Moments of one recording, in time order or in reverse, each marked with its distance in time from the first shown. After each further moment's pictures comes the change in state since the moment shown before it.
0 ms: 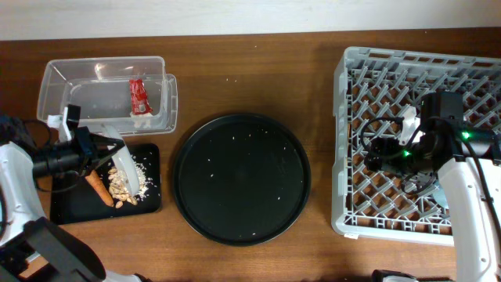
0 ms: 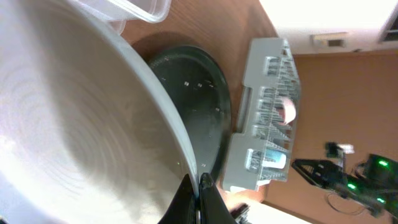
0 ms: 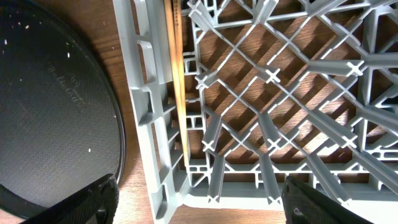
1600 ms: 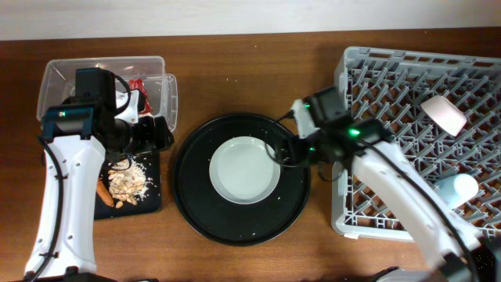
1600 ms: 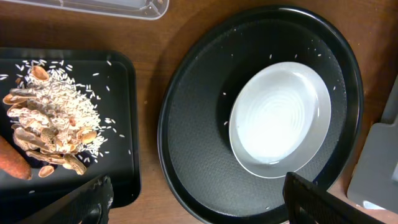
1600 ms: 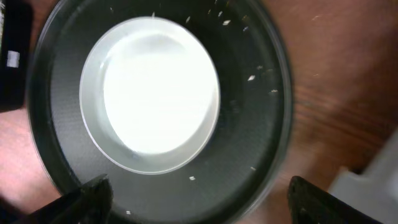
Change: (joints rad) left arm -0.537 -0.172 0.069 0.099 -0.720 -0.368; right arm 0.583 0.183 0.004 0.367 -0.046 0.059
